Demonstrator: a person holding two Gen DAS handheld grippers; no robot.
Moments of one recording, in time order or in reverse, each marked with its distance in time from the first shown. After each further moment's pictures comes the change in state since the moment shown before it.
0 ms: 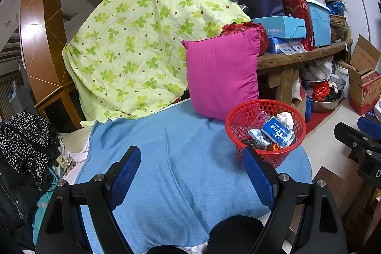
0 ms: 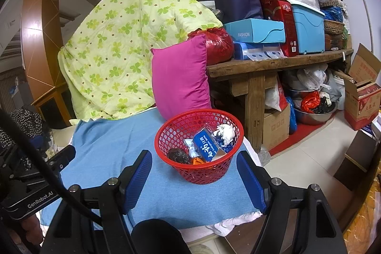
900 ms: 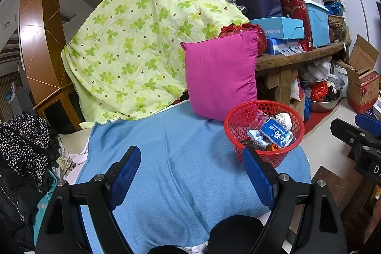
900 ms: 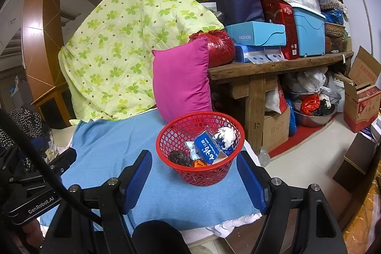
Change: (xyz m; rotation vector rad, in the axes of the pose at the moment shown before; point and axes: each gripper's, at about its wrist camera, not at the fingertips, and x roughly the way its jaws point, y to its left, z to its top) left arm -0.003 0.002 0.000 0.007 -0.005 -0.007; right arm -0.003 0.005 0.007 -0.007 -0.008 -0.002
